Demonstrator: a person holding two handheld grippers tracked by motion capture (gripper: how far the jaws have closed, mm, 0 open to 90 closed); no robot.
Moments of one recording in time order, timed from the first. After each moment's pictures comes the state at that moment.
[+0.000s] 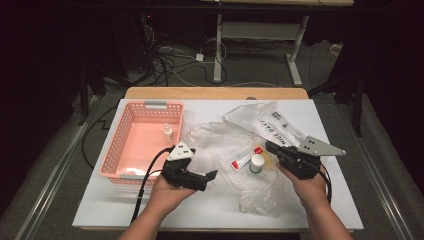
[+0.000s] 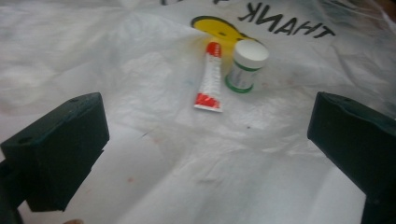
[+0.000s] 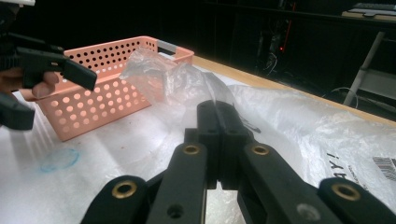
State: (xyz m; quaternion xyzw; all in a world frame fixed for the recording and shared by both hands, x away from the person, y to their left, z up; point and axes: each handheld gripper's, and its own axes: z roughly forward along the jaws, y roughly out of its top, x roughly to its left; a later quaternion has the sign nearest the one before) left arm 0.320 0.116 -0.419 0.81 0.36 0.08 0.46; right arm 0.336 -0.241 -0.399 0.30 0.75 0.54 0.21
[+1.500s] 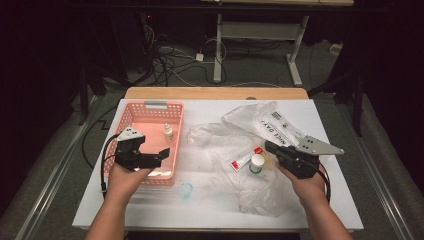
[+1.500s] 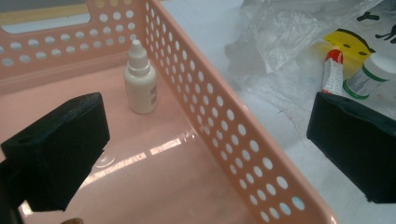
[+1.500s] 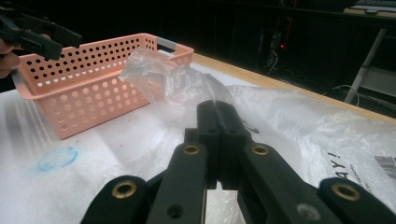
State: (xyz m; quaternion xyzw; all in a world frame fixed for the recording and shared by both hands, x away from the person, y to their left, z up) left arm 0.345 0.219 -0.406 0.76 0.47 0.14 0.43; right arm 0.339 -0.240 -0.401 0.30 0.76 0.54 0.21
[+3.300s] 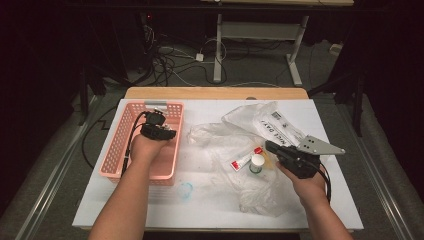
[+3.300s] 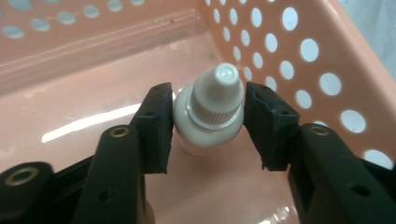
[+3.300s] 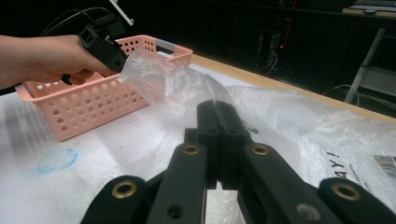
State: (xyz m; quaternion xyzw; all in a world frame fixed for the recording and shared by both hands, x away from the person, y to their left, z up) left arm 0.466 0.191 -0.457 0.80 0.53 0.09 0.27; right arm 0.339 -0.242 -0.401 0.30 0.75 0.54 0.21
